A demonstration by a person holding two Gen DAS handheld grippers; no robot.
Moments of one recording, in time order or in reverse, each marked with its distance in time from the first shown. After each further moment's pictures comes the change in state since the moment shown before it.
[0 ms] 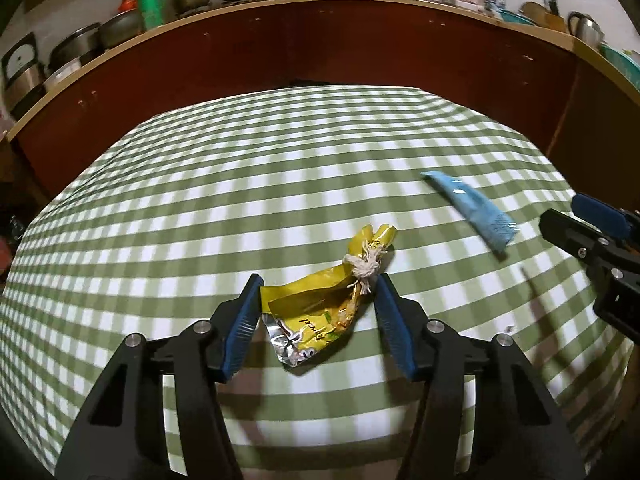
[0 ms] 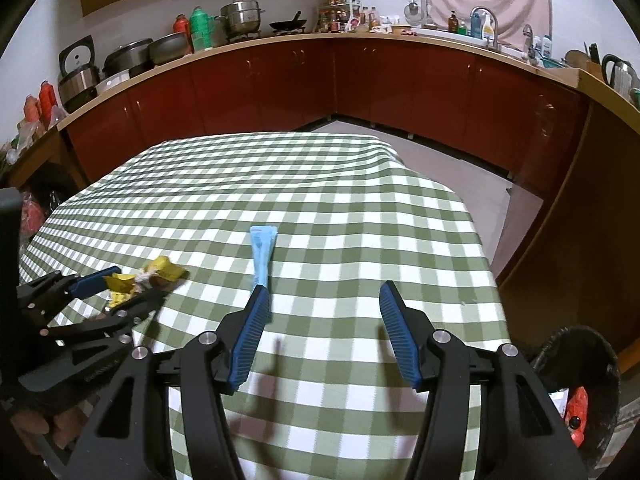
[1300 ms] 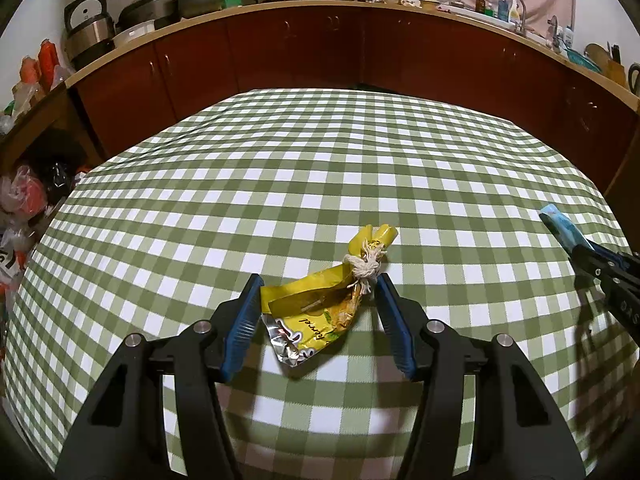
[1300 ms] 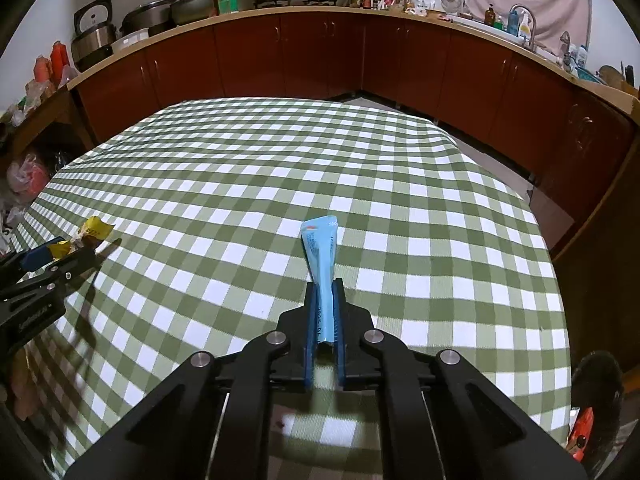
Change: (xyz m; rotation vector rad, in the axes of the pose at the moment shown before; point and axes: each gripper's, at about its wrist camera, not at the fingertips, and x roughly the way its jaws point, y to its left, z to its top) left arm -0.015 0.094 -0.014 -0.174 -0.008 0.133; right arm 0.036 0.050 0.007 -0.093 0.095 0.022
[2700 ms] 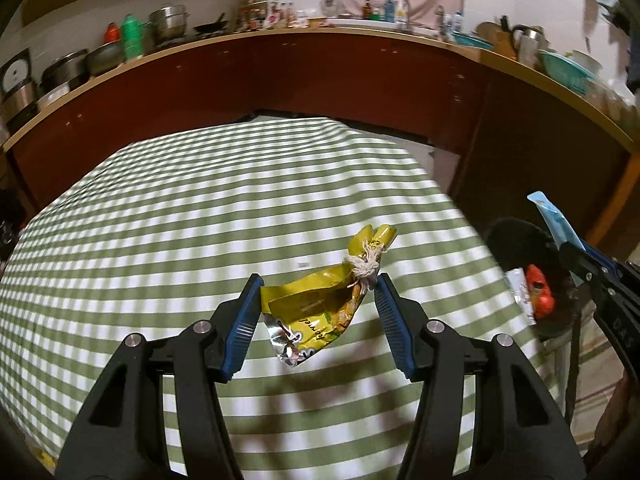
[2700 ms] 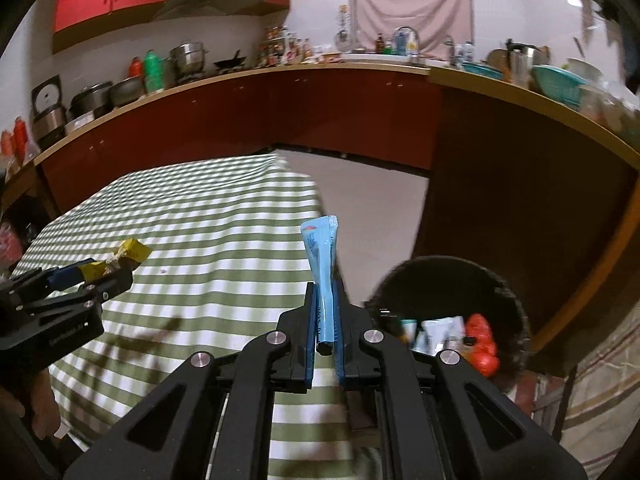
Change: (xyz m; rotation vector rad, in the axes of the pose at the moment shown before) left arm -0.131 -0.191 -0.068 0.209 -0.095 -0.264; right arm -0.168 -0.128 -0.122 0.228 -0.214 -0.206
